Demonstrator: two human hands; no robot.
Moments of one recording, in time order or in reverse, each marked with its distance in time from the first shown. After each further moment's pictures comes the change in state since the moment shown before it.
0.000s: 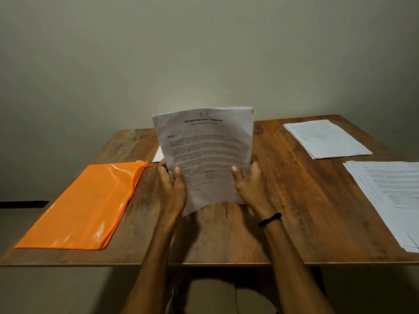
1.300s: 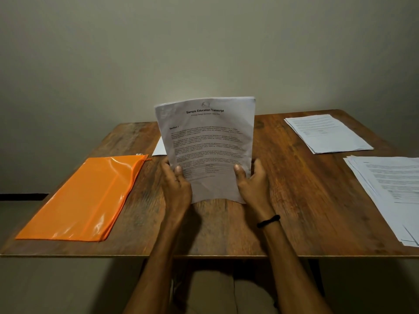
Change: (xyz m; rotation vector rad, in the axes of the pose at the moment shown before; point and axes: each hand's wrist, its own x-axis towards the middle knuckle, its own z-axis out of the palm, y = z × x) left_hand -0.014 -0.006 0.011 0.054 -0.003 -0.005; right_hand -0.014 0.012 0.000 -0.069 0.112 -0.001
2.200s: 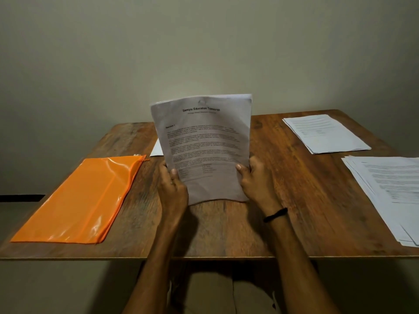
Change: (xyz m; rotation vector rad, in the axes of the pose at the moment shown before) left_hand -0.002 -0.005 -0.005 0.026 0.013 -0.001; right_hand 0.016 -0.011 -0.015 -0.327 -0.139 -0.060
